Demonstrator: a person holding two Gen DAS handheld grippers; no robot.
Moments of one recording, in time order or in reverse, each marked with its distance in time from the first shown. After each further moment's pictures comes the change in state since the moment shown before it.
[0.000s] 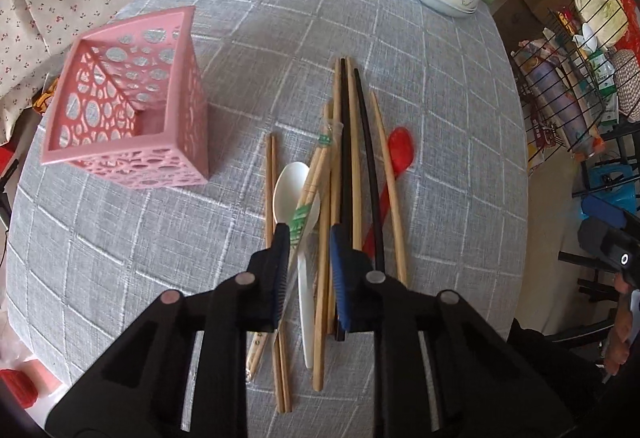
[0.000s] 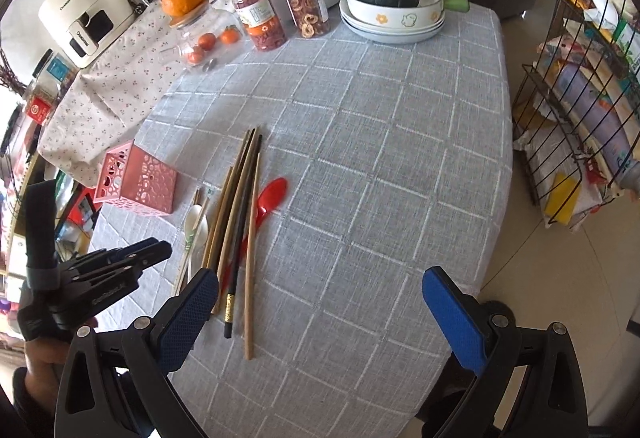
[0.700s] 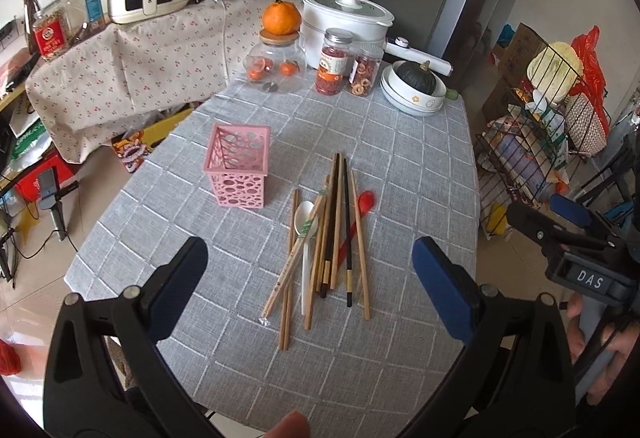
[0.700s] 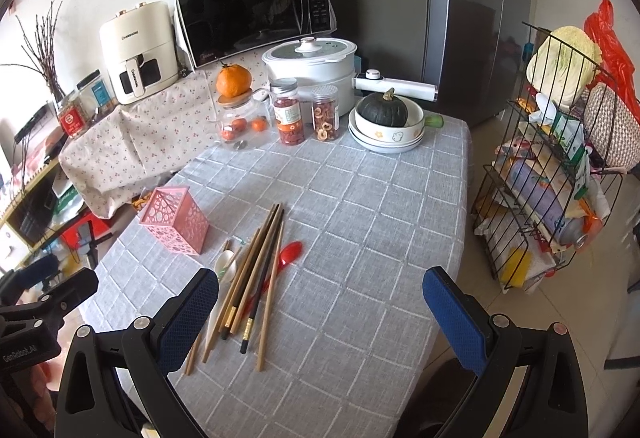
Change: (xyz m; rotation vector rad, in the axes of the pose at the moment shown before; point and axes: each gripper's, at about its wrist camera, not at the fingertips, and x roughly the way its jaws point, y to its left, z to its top) left arm -0.159 -0.010 -0.064 -0.054 -0.359 0.072; right arm -0.106 0.048 -0.053 -0.130 -0.363 -0.096
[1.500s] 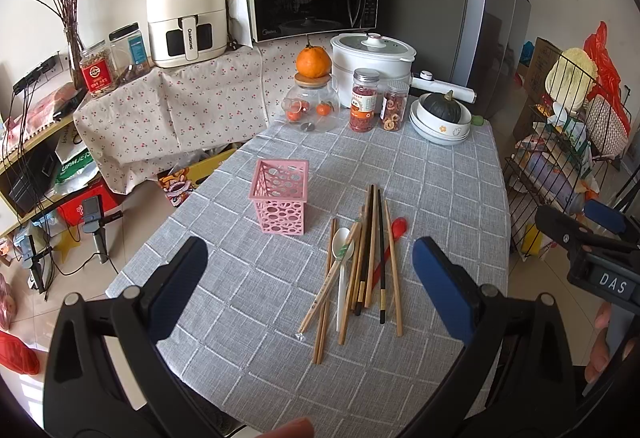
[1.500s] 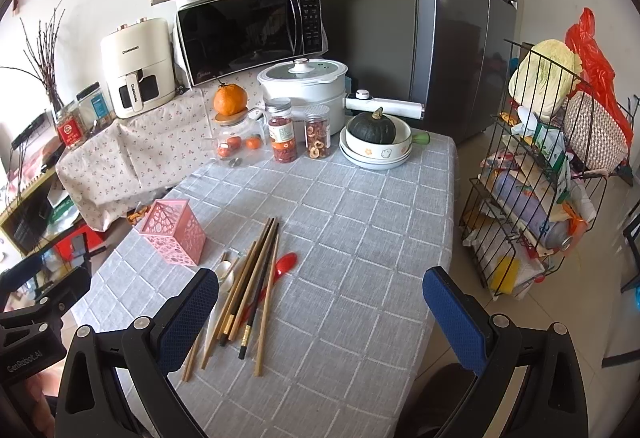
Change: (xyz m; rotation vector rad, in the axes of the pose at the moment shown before) left arm -0.036 -0.013 -0.024 0.028 -0.185 0.193; right arm -0.031 0.005 -0.022 0.020 -0.121 -0.042
